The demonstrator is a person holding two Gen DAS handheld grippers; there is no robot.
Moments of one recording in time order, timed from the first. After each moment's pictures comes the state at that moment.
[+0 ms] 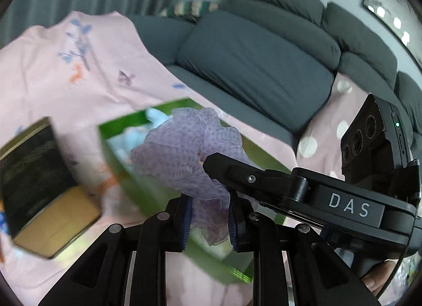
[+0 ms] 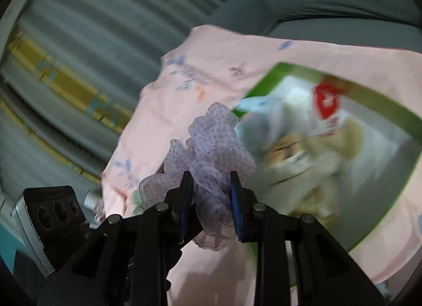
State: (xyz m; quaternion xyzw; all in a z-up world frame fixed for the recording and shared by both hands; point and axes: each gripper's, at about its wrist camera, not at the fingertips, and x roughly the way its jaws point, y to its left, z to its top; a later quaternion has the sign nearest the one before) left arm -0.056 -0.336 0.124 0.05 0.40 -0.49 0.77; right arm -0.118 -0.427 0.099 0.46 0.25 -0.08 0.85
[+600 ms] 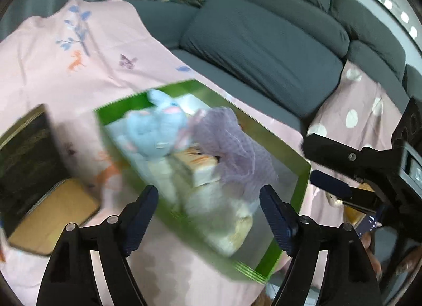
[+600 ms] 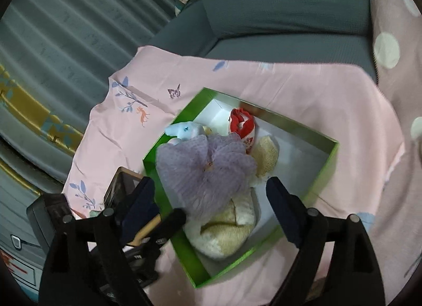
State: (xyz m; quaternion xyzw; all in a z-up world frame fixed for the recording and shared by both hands) left arm -0.060 -0.315 0.120 0.07 0.41 -0.47 0.78; right arm -0.172 -0.437 0.126 0.42 0.27 -0.23 0.84
